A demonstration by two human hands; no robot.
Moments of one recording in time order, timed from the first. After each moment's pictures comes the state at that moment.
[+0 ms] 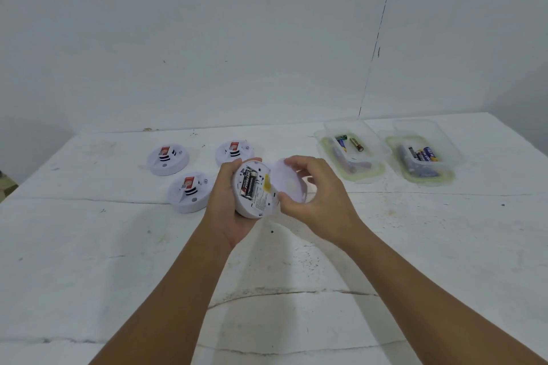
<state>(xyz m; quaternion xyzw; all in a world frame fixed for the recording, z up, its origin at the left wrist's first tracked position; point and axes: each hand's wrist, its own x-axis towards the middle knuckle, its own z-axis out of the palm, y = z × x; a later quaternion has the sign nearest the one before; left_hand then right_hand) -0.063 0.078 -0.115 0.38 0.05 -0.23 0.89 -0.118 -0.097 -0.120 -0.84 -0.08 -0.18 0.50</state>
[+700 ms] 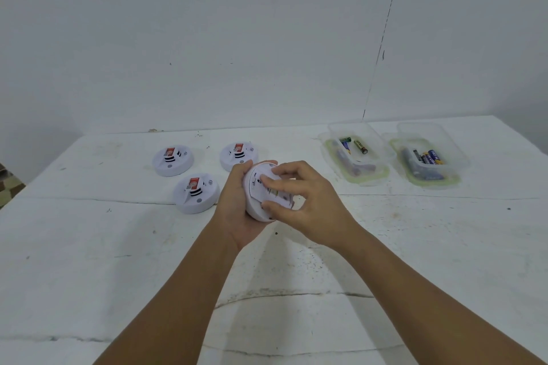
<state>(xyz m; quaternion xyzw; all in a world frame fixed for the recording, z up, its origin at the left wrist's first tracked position) -0.060 0.075 -0.117 0.37 0.03 -0.30 0.88 -0.108 -0.083 -0.124 -0.84 -0.19 -0.19 0.47</state>
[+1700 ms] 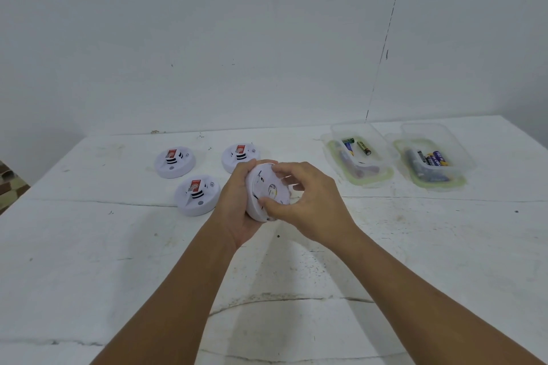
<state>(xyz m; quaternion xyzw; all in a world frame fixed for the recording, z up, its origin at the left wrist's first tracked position) -0.055 0.076 -0.109 0.45 0.03 -0.26 0.85 -0.109 -0.073 -0.107 -0.85 -0.07 -0.15 0.49</state>
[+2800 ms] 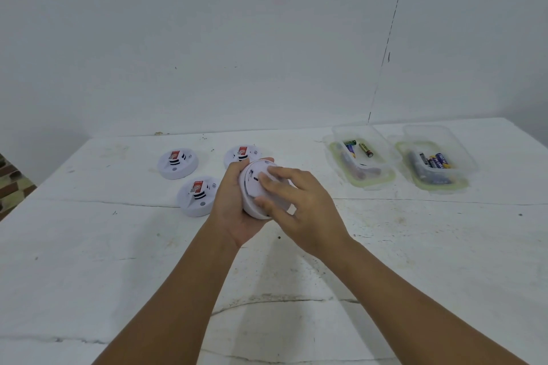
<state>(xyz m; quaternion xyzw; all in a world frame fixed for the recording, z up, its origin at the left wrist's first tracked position) -0.061 0.080 -0.098 0.35 0.04 -0.30 0.89 -0.105 -0.062 -0.134 -0.86 -0.17 -0.31 0.37</state>
